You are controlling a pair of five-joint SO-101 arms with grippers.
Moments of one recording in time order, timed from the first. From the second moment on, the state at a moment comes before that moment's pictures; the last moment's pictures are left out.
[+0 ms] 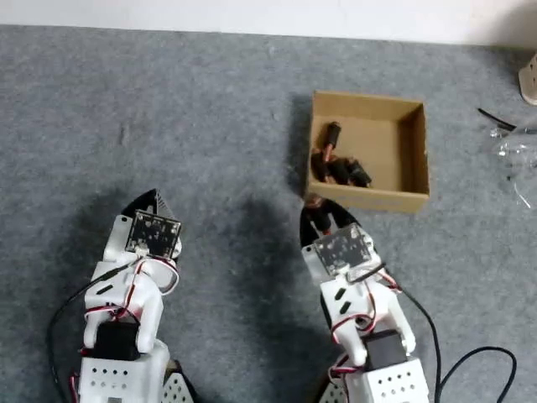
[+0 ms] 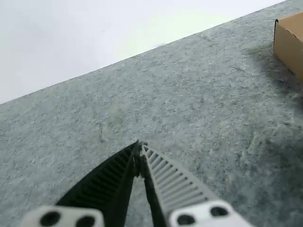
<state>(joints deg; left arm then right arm) -2.7 -103.5 96.0 34.9 -13.9 -19.3 -99.6 95.0 26.1 21.1</state>
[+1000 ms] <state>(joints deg) -2.7 -103.5 96.0 34.9 -13.9 -1.4 3.4 20.1 26.1 14.5</state>
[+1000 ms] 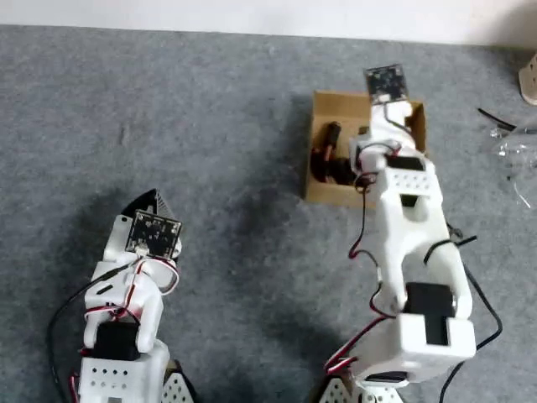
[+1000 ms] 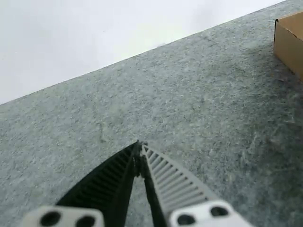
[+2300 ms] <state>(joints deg) -2.7 -103.5 96.0 34.9 -13.9 -8.8 -57.6 61.0 35.5 9.4</state>
